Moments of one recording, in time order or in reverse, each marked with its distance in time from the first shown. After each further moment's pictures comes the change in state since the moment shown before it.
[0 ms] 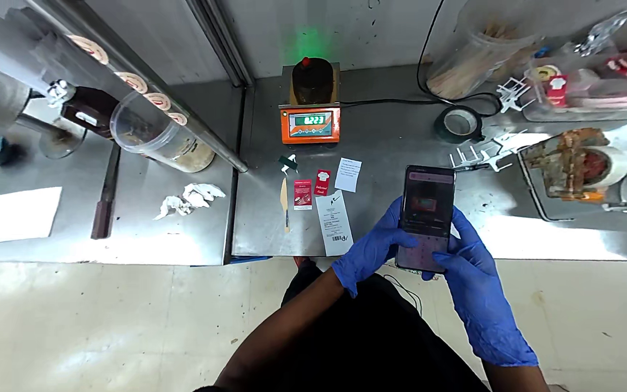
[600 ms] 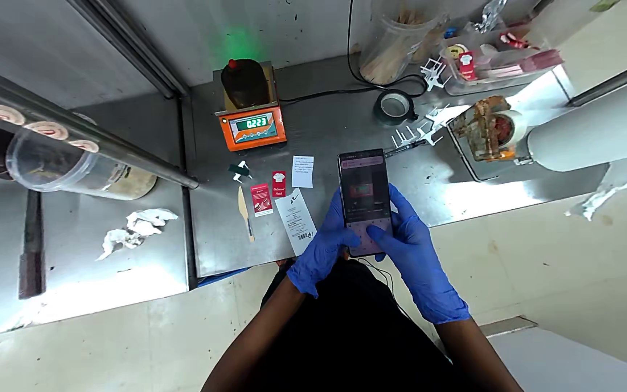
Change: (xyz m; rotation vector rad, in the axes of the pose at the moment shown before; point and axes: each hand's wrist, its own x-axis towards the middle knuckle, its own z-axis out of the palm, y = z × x) left_hand -0.015 0.005 0.001 0.072 -0.015 0.103; right_hand -0.007 -0.015 0.015 -0.103 0.011 -0.030
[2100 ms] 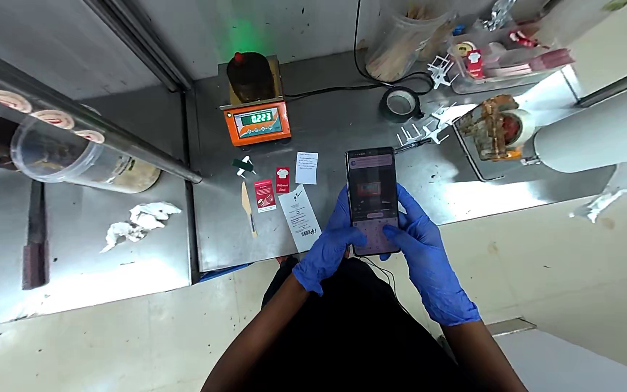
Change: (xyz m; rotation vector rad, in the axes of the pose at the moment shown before) left_hand -0.004 -0.001 0.002 0.008 -0.015 -0.002; right_hand -0.004 0.006 -0.005 0.125 -0.055 -0.040
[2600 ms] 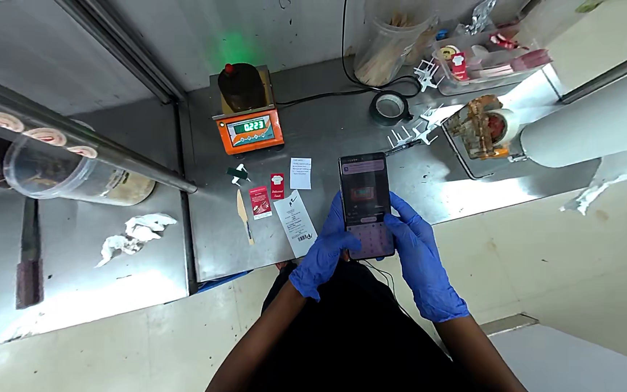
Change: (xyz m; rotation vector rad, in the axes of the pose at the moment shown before) left_hand 0.000 -0.003 -0.001 0.038 0.011 -0.012; right_hand 0.000 0.000 0.003 -0.131 0.146 -0.009
